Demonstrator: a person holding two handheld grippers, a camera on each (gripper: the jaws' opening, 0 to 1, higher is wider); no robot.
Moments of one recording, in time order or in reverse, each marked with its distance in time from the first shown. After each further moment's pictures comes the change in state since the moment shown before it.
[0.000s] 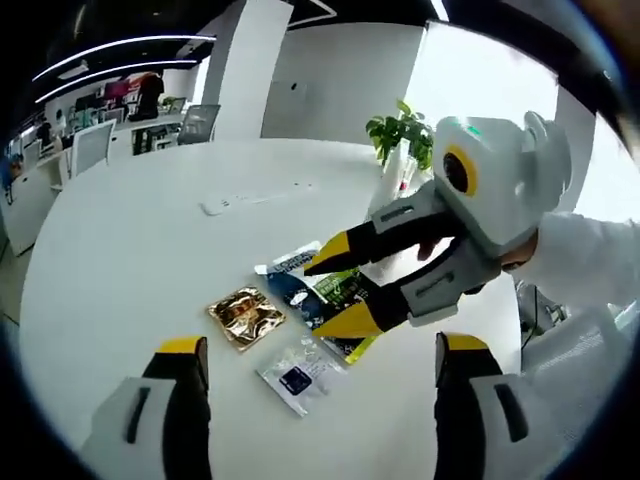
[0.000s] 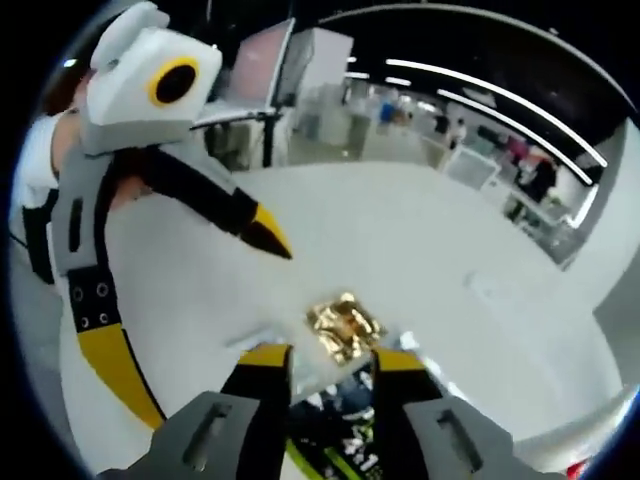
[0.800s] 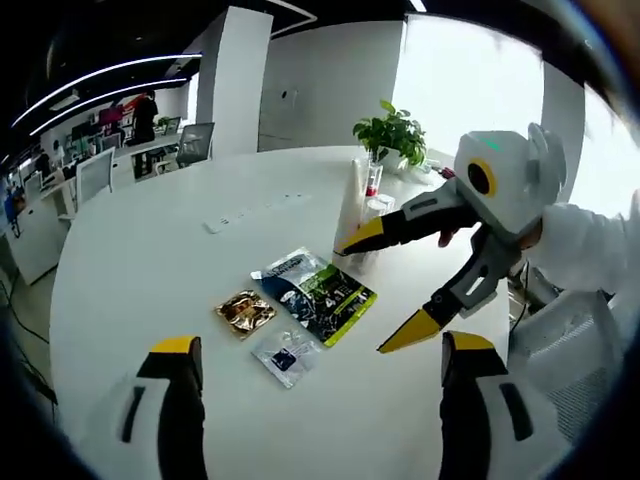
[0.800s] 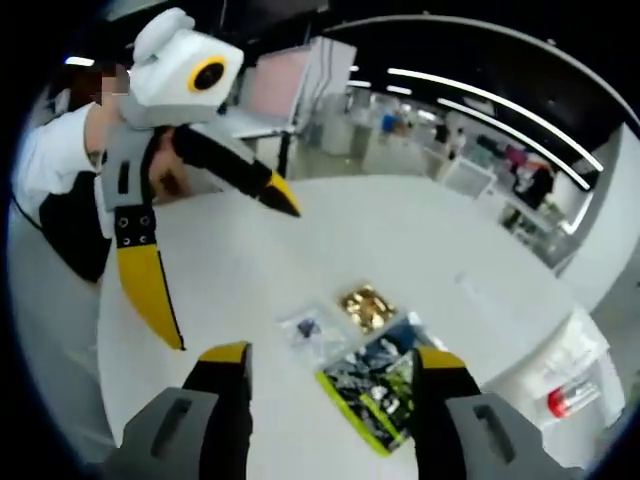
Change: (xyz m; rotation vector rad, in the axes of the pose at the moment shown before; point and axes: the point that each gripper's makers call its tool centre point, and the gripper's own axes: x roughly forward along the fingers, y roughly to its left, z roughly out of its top) left arm -0.057 -0.032 -0.003 0.095 -0.013 0.040; right arm -0.073 0.038 -0.005 0.008 -0.038 -0.011
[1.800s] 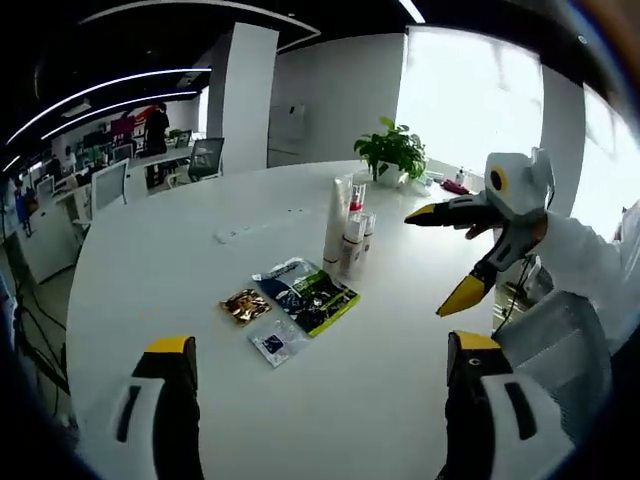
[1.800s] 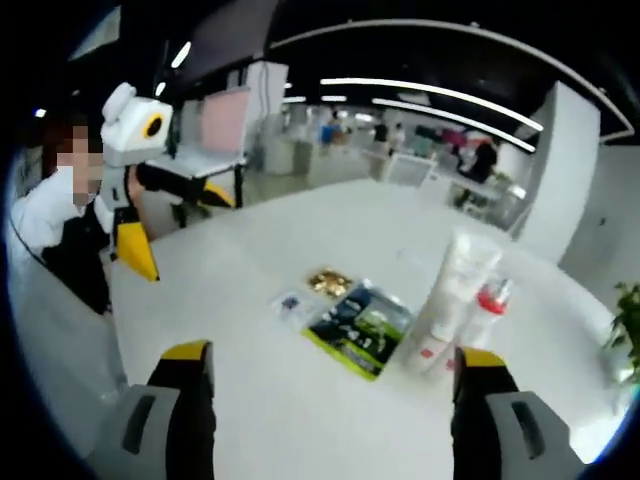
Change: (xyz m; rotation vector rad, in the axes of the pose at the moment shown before) left arm -0.052 -0.028 -0.002 -0.014 -0.069 0.045; right arm -0.096 -0.011 -0.035 0.221 -0.068 -0.207
